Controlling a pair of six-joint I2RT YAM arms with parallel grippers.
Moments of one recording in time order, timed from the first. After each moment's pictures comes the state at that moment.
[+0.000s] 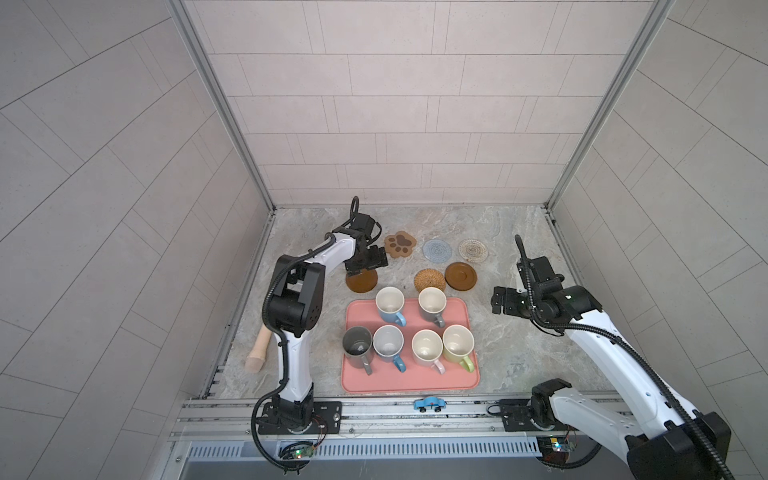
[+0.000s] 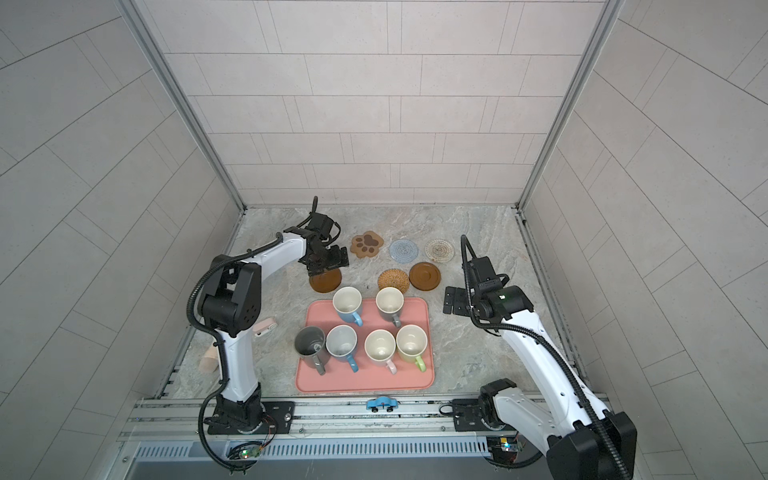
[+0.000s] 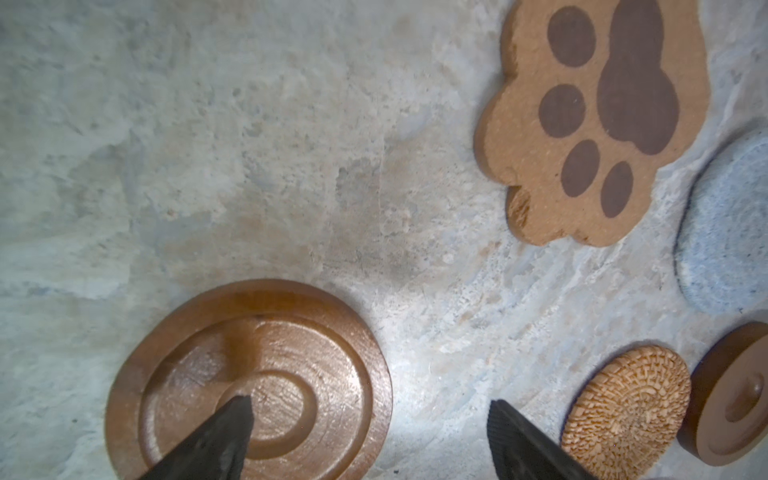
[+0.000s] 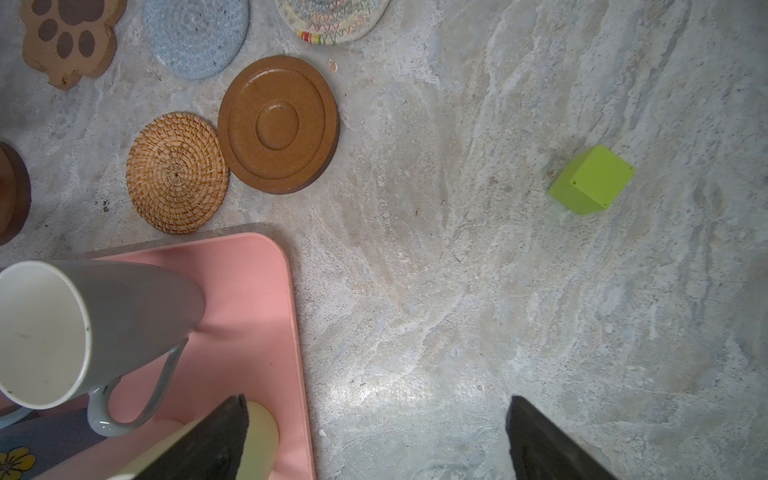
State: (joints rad) left arm -0.30 2.04 1.51 -0.70 0.11 -0.54; right arm 0.24 0.99 0.89 -0.95 0.06 0.42
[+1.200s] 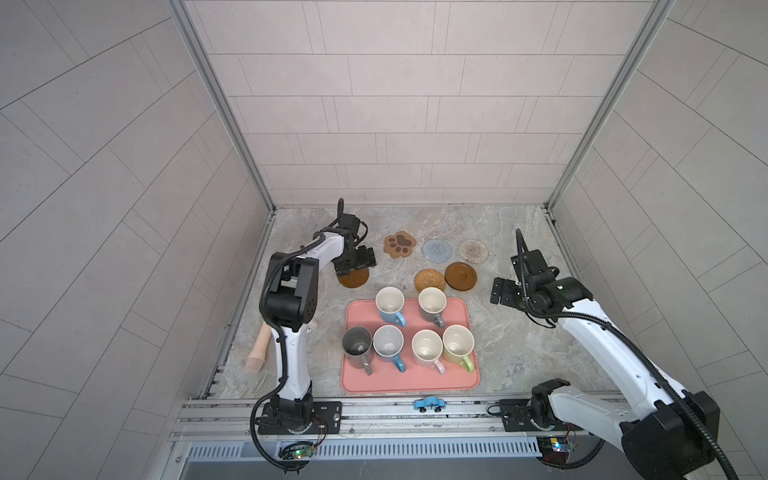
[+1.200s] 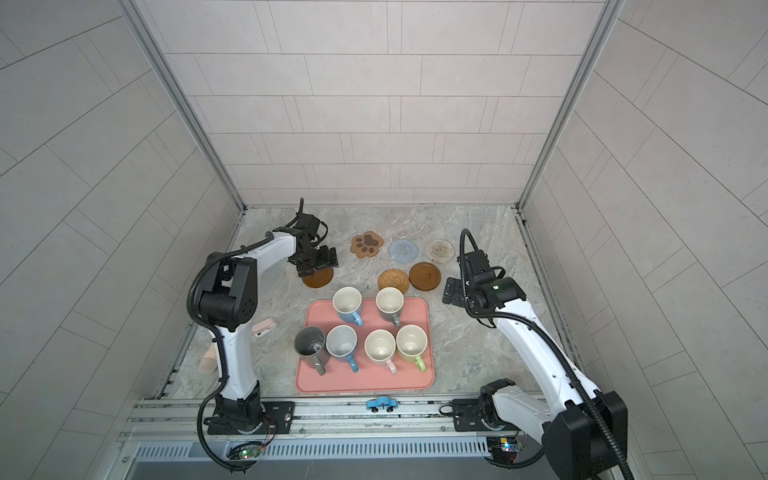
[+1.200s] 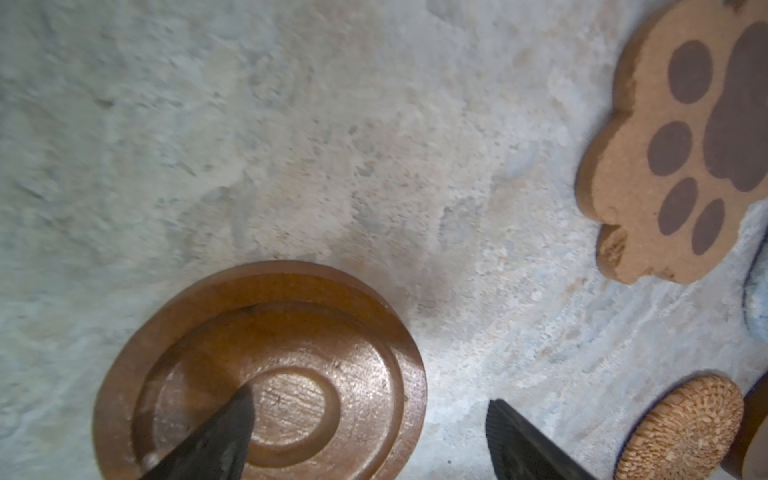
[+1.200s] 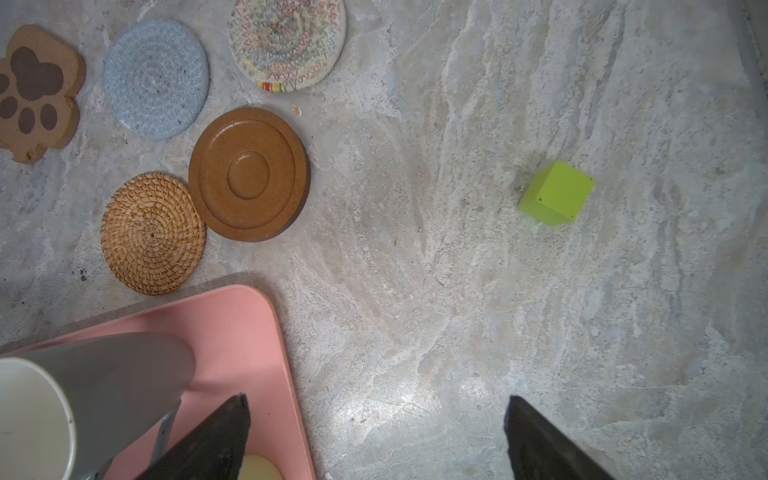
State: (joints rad) left arm -0.20 2.06 1.50 -0.70 0.16 -0.46; right arm 0.25 1.11 0.93 -0.90 0.14 0.54
